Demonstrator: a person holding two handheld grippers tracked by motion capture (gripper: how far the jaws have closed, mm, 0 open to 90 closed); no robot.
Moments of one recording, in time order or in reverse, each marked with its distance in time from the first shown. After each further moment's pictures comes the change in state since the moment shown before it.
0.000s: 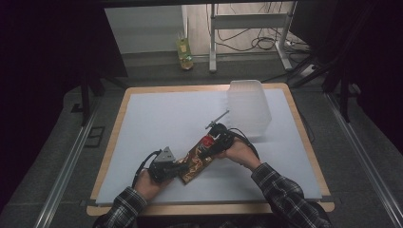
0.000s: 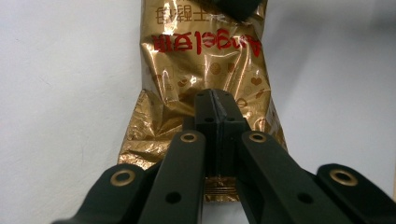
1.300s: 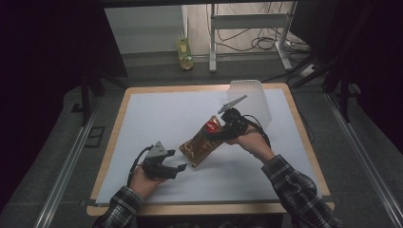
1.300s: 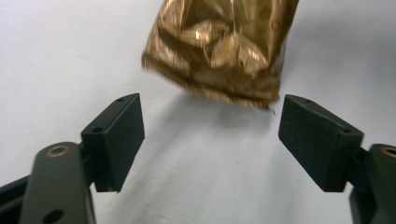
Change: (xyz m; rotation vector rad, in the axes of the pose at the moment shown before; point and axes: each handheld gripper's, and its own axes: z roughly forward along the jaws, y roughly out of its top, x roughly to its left) left arm 0.017 -0.001 -0.012 -0.092 0.060 -0.055; right arm 0.013 0.012 -0.072 -0.181 -0.055 -0.101
